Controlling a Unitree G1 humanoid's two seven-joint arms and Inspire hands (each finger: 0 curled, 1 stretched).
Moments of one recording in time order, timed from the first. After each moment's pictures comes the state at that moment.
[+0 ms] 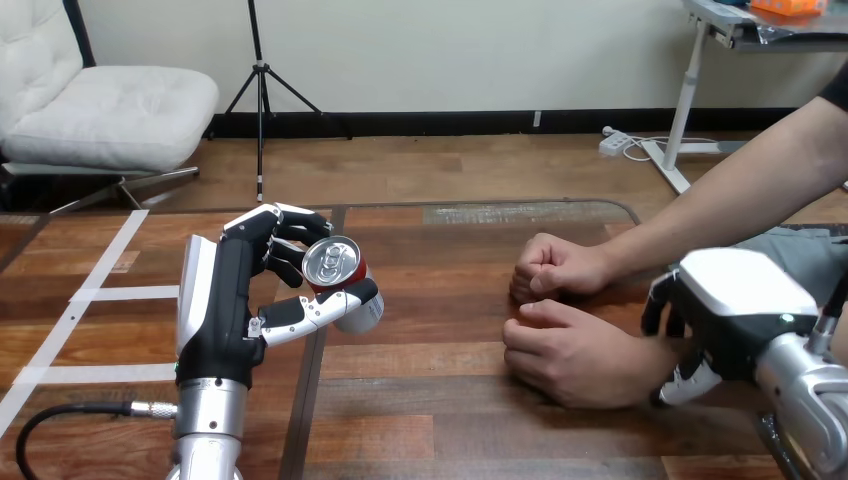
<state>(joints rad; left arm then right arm) -0.16 0.19 -0.02 0.56 0.33 -0.68 0.32 -0.08 -0.64 0.15 -0.07 -0.90 0.17 0.35</state>
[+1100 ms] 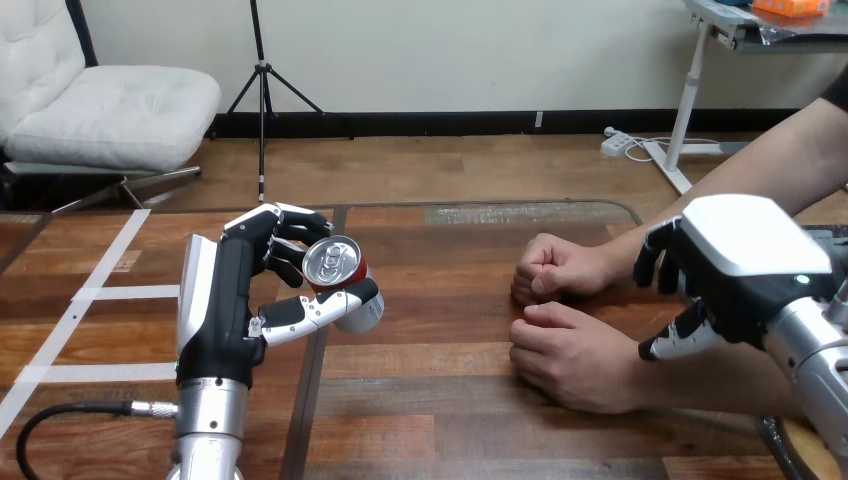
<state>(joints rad) -0.17 0.19 -0.02 0.56 0.33 -0.68 0.32 -0.08 -0.64 0.08 -0.22 -0.88 0.14 0.35</state>
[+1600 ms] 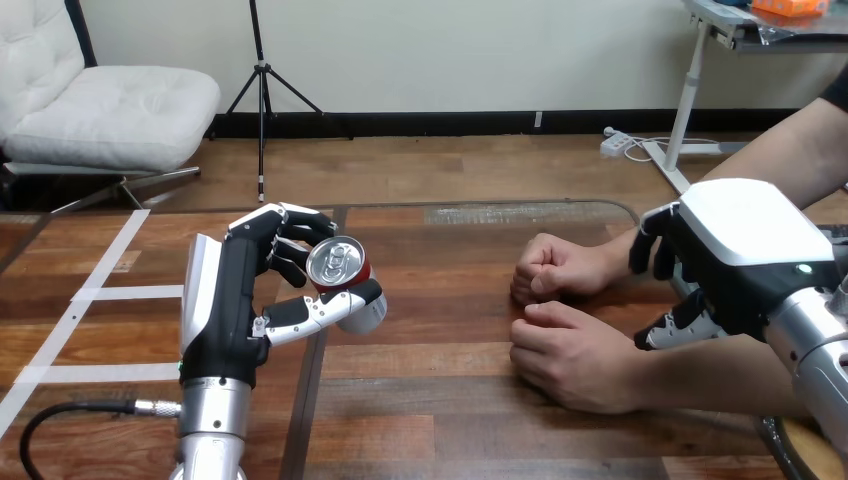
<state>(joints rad) -0.17 0.19 -0.02 0.56 0.34 -0.68 0.33 -0.08 -0.64 0.07 -0.28 -0.89 0.14 0.37</state>
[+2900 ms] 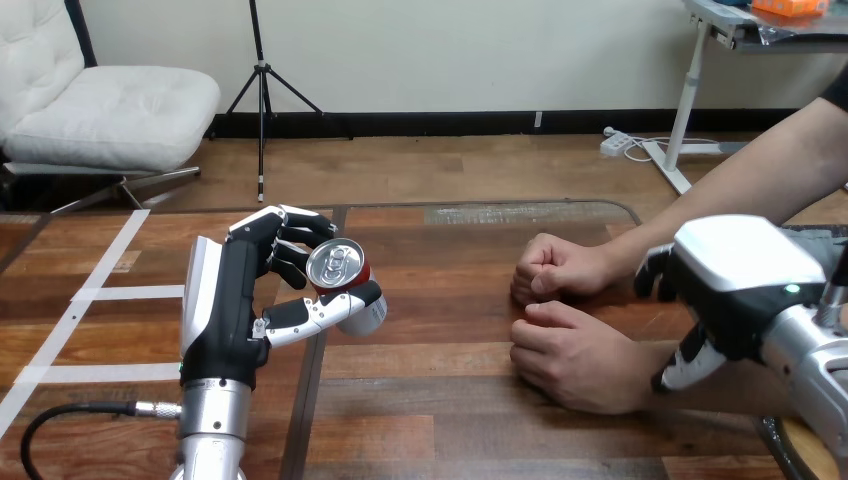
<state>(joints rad) -0.17 0.19 -0.02 0.58 0.34 -0.68 0.33 -0.09 -0.65 0.10 -0.25 -0.97 0.18 0.52</state>
